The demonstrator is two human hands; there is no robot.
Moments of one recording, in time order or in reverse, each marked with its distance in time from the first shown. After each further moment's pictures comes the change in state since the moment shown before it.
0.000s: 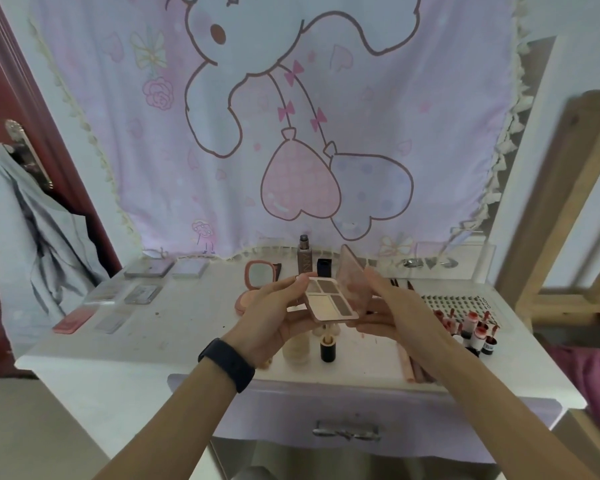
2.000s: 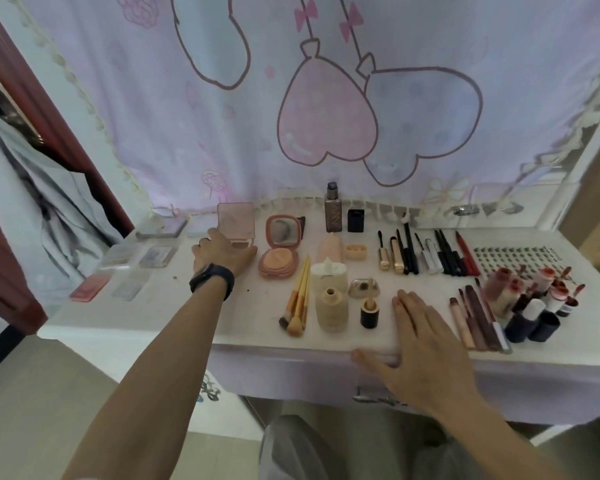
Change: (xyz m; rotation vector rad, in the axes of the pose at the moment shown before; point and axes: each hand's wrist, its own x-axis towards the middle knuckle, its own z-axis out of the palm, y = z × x) left_hand 0.121 -0.014 -0.174 1.248 0.802 -0.121; right_hand 0.010 0.140 0.024 -1.366 0.128 -0.209
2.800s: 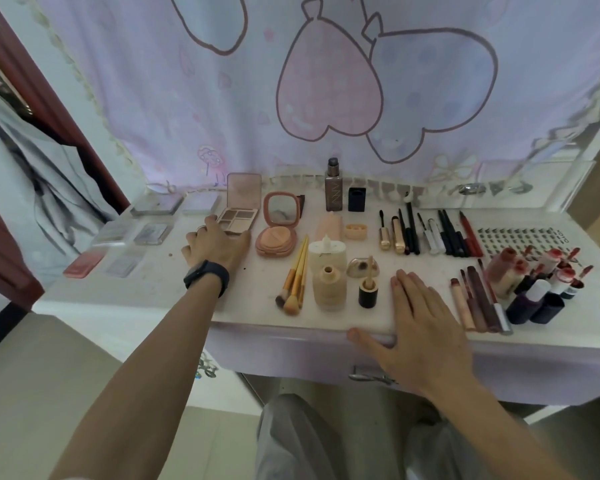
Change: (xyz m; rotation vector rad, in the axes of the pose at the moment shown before) left_hand -0.005 -0.025 0.023 0.036 0.095 0.065; right_hand -0.002 0.000 0.006 -0.016 0.030 -0.006
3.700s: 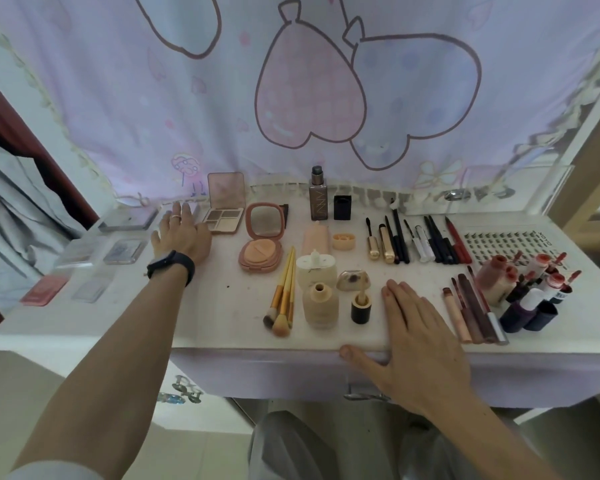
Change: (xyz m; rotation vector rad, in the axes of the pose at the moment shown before) left_hand 0.071 -0.009 0.000 0.146 -0.078 0.145; right_hand 0.001 -0.005 0.001 -0.039 0.020 0.035
